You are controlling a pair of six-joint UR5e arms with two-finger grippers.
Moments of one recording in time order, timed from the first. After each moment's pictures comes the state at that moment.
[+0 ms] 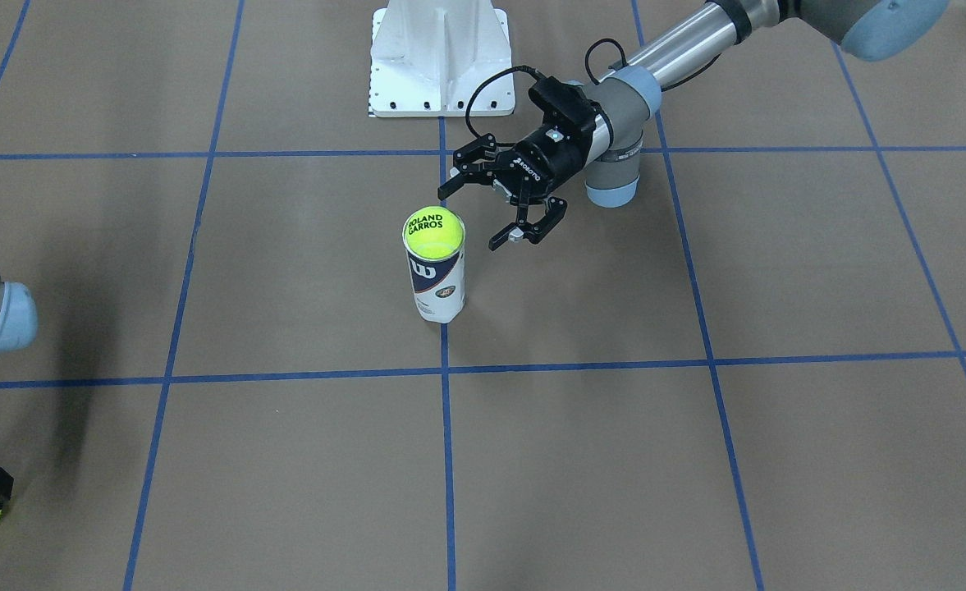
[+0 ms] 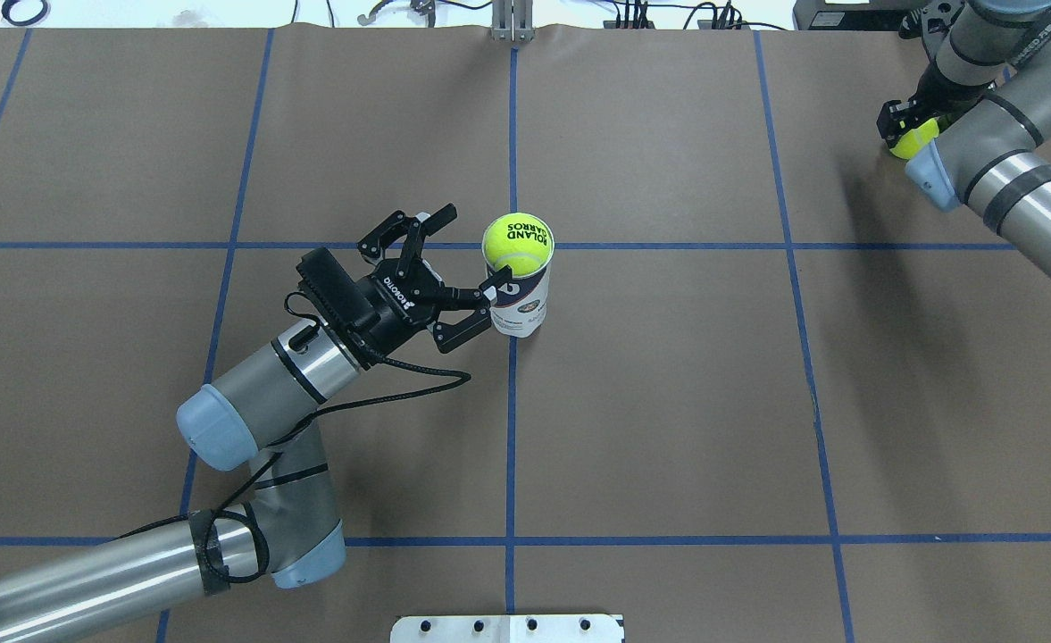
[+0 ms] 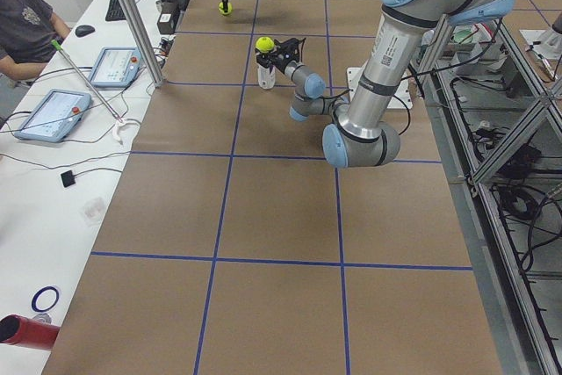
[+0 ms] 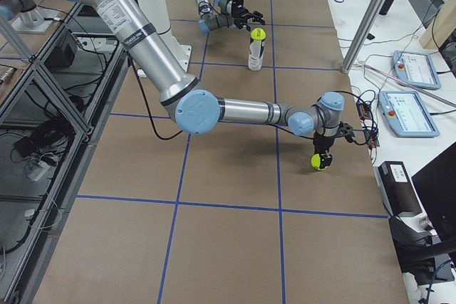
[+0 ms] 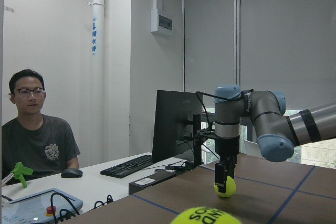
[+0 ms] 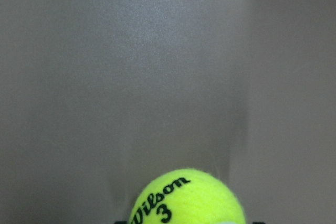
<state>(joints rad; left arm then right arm) -0.38 -2.18 -1.27 -3.50 -1.15 -0.27 1.16 -0.91 0.82 -1.12 2.02 0.40</state>
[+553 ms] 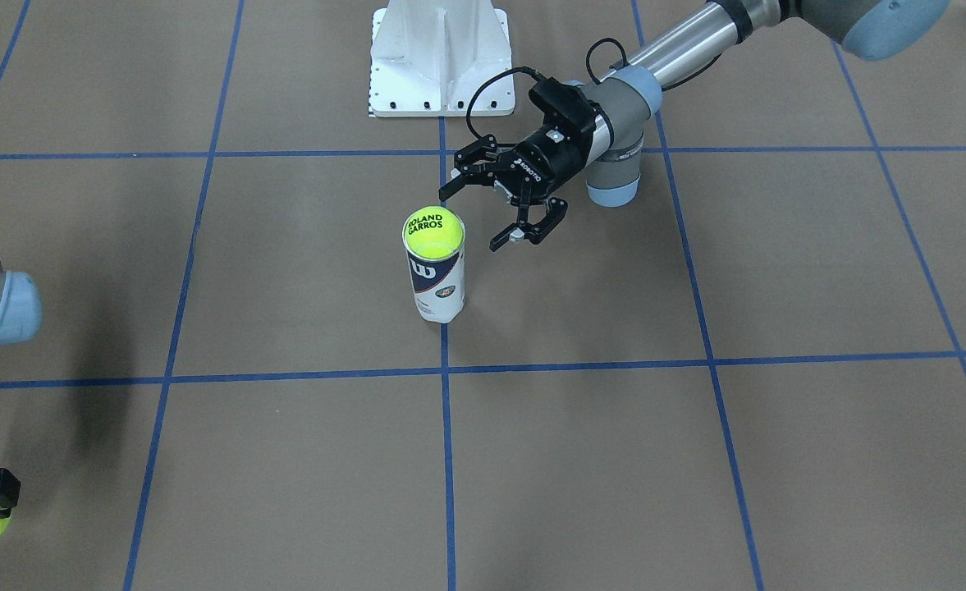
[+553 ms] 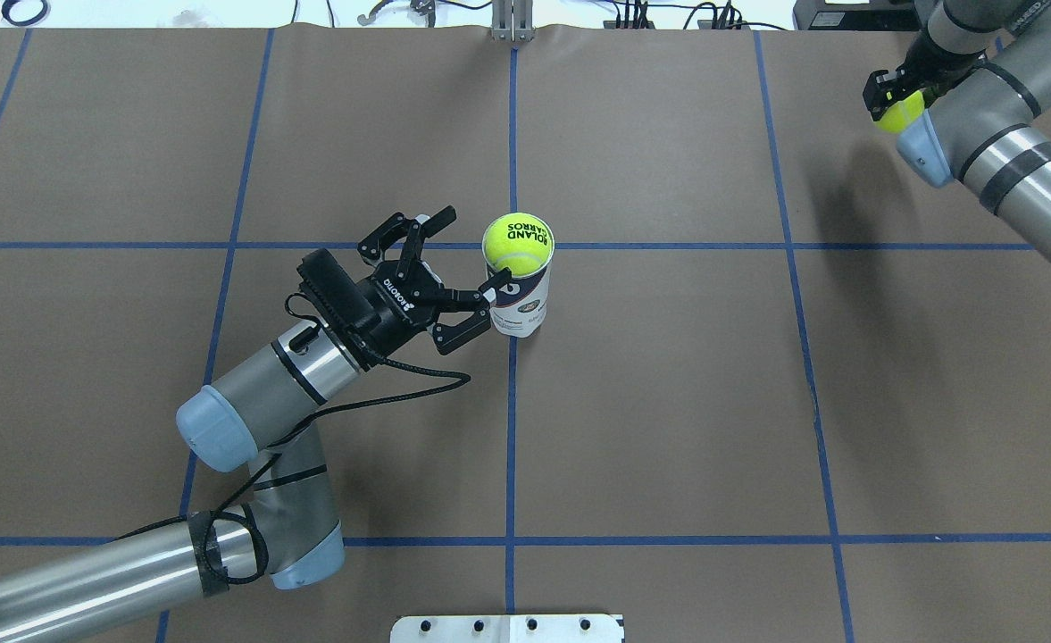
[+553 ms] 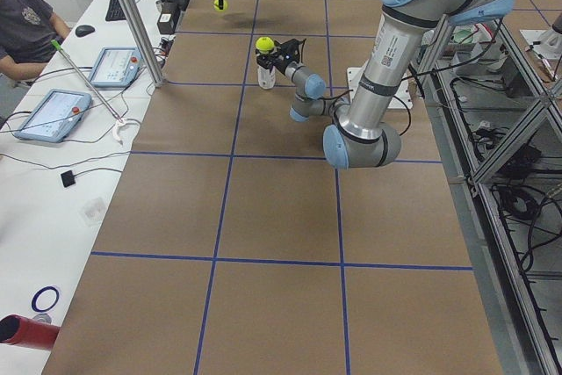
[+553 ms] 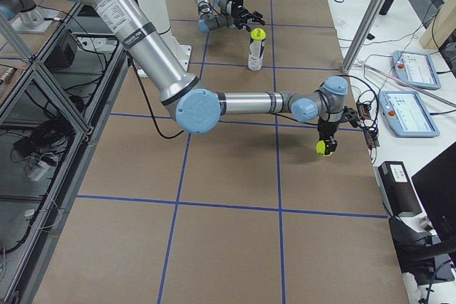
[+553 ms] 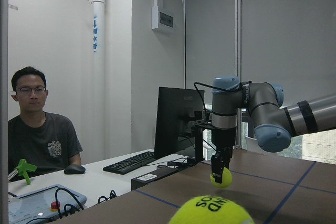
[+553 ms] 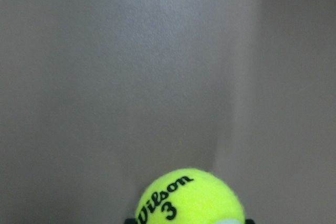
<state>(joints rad) -0.38 -2.18 -1.27 -3.49 -1.15 -0.27 1.17 -0.91 1.01 -1.27 2.05 0.41</state>
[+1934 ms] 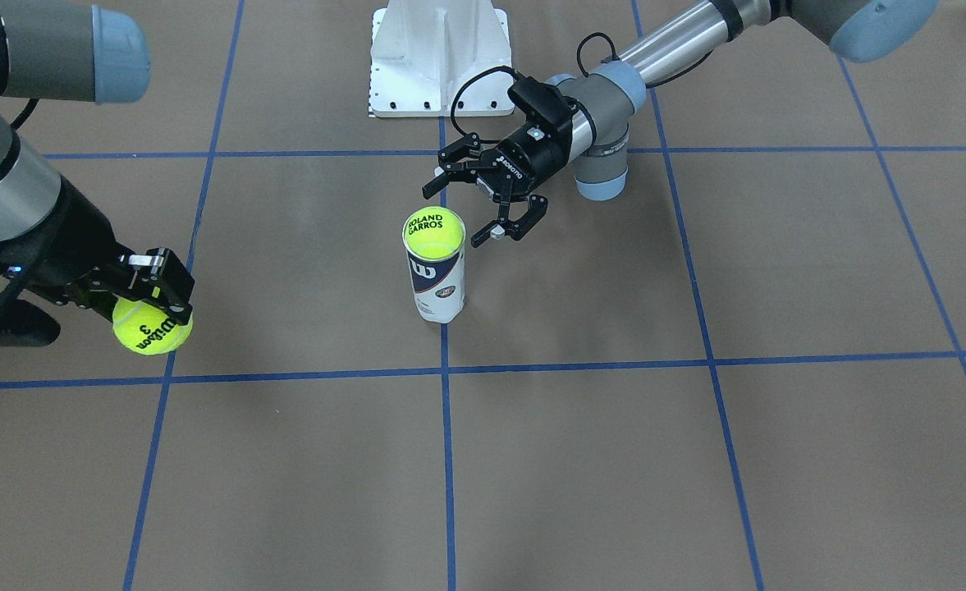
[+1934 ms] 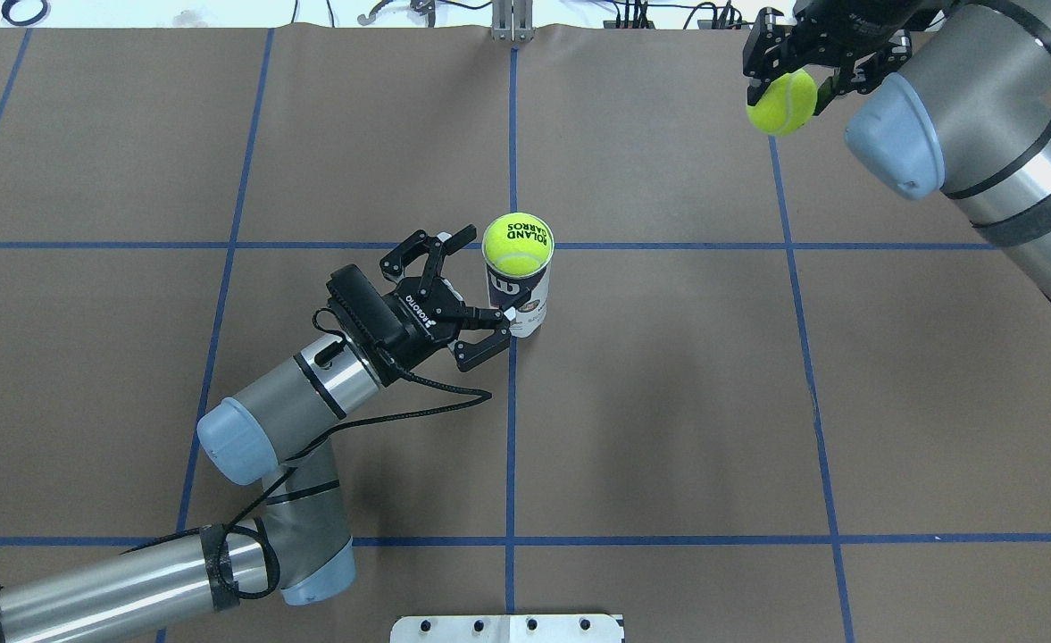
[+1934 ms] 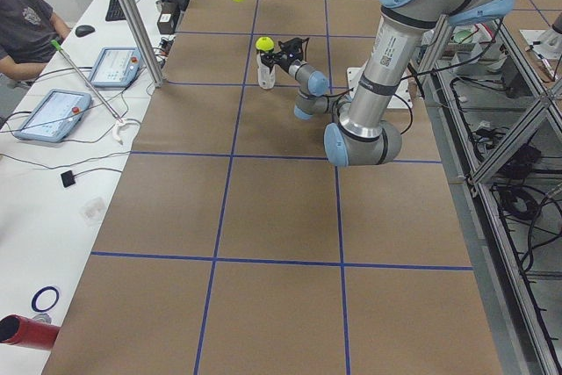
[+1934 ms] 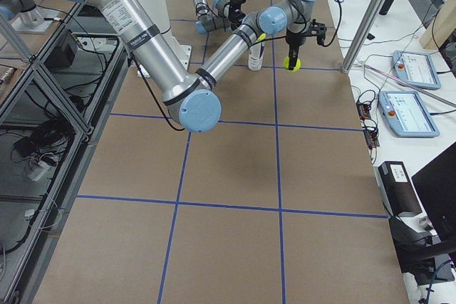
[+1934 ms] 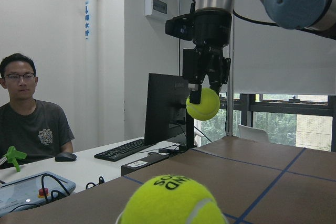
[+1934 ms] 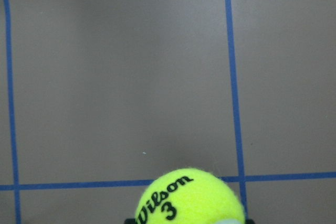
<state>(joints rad) -0.35 -2.19 -1.26 -3.45 -1.15 -0.26 1.06 -0.91 1.76 -1.81 2.26 0.88</state>
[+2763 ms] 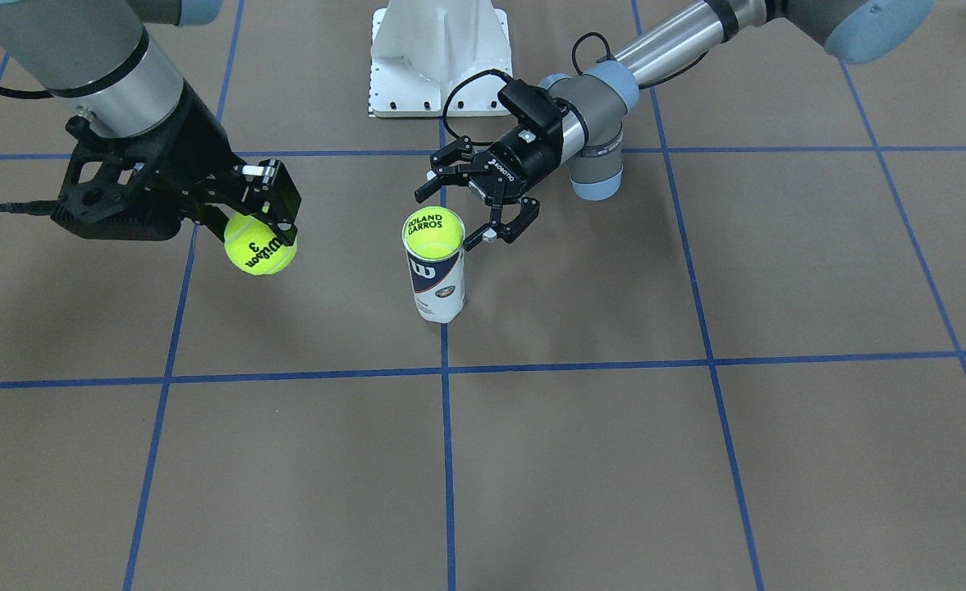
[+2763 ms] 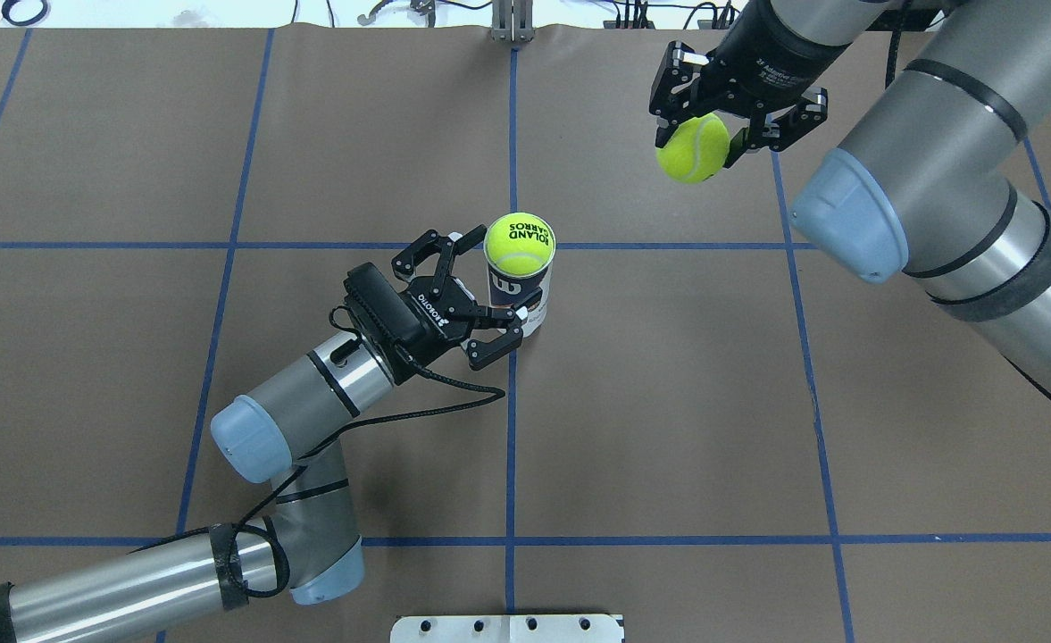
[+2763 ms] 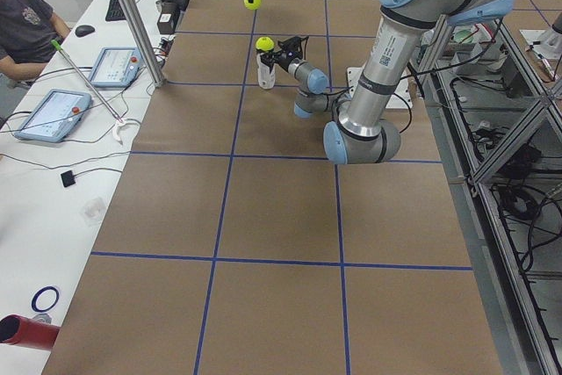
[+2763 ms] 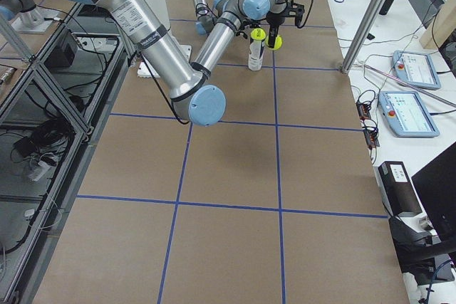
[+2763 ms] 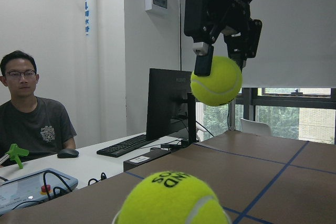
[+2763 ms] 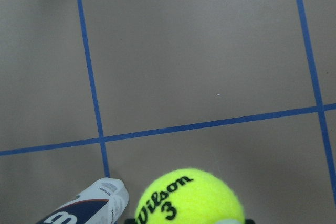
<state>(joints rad) -0.35 -2.22 -1.25 -3.40 -1.15 -0.26 0.94 -0.86 1.88 -1.81 2.26 1.14</state>
